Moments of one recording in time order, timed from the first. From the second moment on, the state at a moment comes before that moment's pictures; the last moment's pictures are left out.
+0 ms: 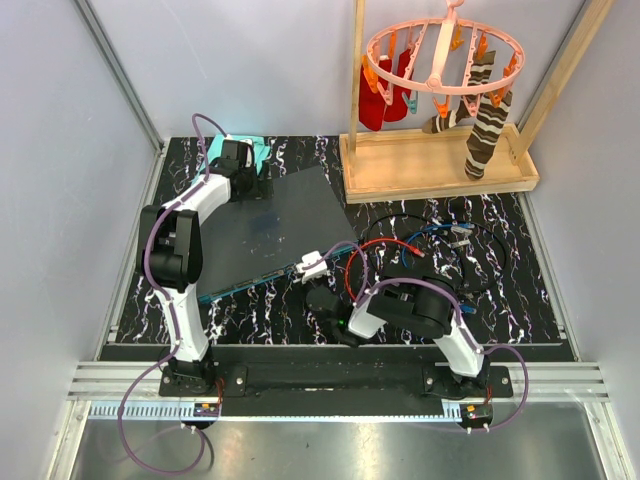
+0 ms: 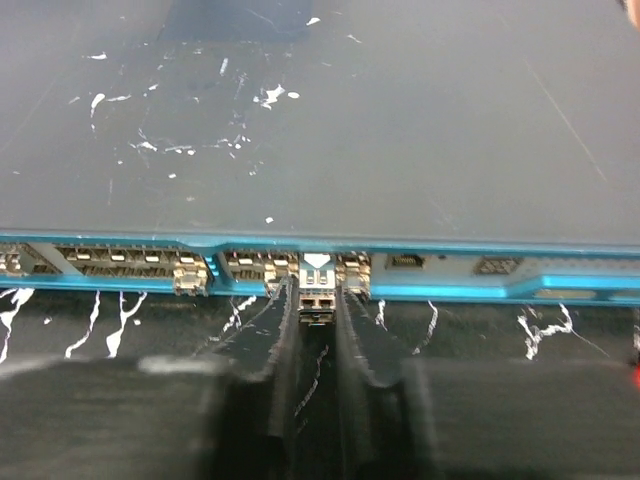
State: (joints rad) left arm -0.16 2.00 1.50 -0.37 0.01 -0.24; right arm 1.19 2.12 0.79 1.18 0.78 0.12
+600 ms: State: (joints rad) left arm -0.15 2.02 1.54 -0.39 0.06 -0.28; right arm 1.14 1.73 0.76 0.72 0.64 0.38
